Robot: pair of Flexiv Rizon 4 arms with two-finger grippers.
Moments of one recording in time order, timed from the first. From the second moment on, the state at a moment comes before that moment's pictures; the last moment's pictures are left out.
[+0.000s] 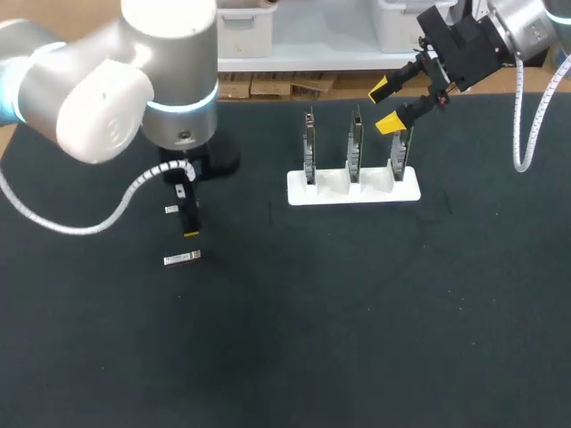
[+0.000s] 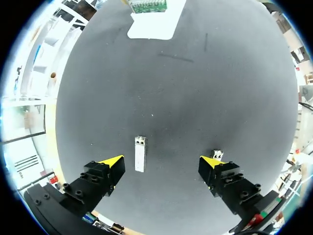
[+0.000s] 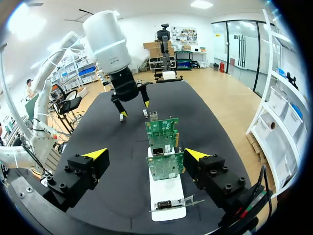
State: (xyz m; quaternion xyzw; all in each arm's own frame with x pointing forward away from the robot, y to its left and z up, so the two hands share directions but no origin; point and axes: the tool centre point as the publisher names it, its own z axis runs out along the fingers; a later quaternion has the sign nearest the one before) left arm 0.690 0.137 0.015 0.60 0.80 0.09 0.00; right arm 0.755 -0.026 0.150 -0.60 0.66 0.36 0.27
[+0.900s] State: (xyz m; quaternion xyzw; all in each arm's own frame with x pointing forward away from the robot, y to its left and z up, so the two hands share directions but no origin) left arm 0.692 0.168 0.008 0.61 0.79 0.05 0.02; right arm 0.755 -0.026 0.150 -0.60 0.66 0.36 0.27
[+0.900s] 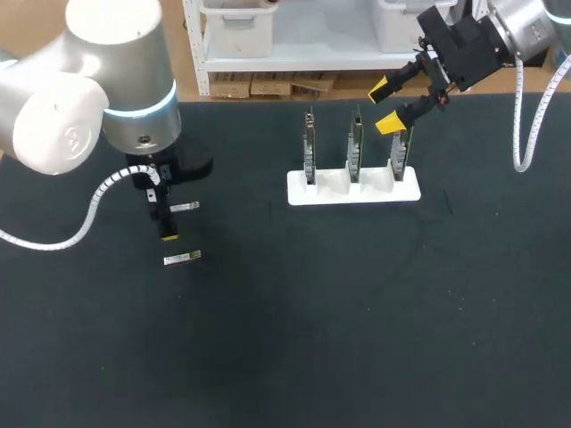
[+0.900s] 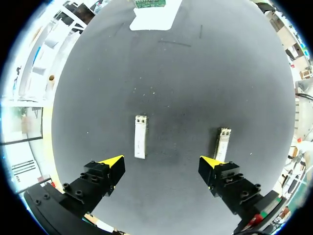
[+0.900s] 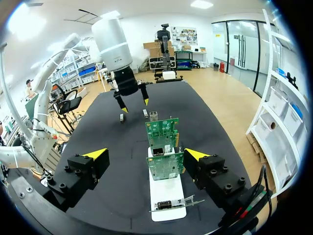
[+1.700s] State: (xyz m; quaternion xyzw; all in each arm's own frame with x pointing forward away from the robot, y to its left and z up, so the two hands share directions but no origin) left arm 0.706 0.170 -0.012 0.61 0.79 0.04 0.01; right arm 0.755 -0.026 0.150 -0.60 0.66 0.36 0.27
